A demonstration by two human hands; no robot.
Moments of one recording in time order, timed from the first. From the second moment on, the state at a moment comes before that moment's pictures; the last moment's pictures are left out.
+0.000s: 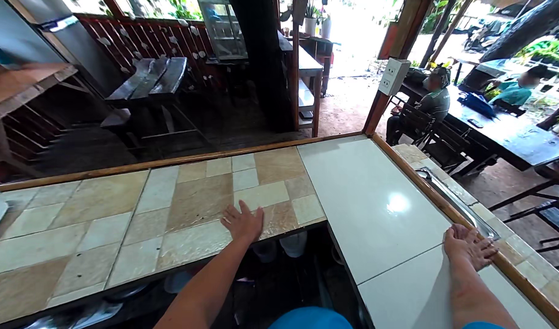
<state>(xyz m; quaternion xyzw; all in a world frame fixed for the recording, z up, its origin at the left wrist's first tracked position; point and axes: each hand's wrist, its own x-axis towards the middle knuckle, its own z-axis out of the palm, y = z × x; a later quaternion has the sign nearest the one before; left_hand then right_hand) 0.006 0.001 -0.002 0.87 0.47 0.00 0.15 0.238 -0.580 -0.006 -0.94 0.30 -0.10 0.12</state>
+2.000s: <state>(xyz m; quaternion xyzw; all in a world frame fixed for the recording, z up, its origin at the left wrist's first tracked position) 0.007 0.002 -0.005 0.87 0.47 0.00 0.15 0.235 -0.579 -0.003 -0.94 0.30 -0.09 0.12</state>
